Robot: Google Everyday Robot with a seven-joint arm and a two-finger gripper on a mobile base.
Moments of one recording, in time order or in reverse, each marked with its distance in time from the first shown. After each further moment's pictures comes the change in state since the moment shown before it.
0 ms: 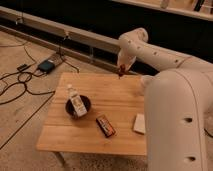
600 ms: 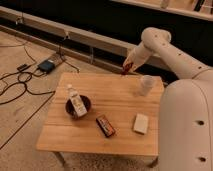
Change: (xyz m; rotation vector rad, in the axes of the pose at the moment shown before) arm -0.010 -0.035 -0.017 -0.194 0.216 0.288
